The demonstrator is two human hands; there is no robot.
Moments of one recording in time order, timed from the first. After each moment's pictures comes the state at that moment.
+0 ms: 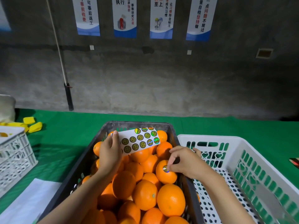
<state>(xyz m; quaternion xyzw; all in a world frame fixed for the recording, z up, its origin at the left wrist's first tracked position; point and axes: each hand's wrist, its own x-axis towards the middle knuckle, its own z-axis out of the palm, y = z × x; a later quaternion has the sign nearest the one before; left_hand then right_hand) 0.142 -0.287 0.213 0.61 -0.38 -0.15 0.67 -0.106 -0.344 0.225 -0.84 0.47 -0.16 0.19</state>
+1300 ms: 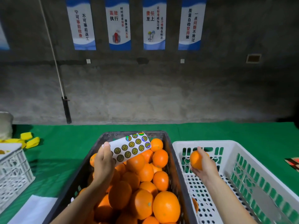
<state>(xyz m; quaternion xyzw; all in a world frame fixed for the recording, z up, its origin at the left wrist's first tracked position) 0.148 -0.290 0.206 0.57 -0.38 -0.20 0.70 -0.153 -0.391 0.192 -0.24 0.56 -0.54 0.59</state>
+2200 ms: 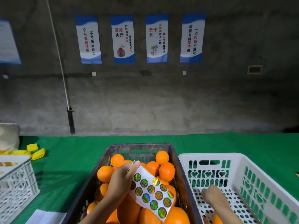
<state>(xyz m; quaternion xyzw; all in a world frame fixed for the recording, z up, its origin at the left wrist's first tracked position) 0.135 -0.270 0.219 0.57 -0.57 -0.22 0.56 -0.162 -0.383 0.147 -0.60 0.75 -0.13 0.25</state>
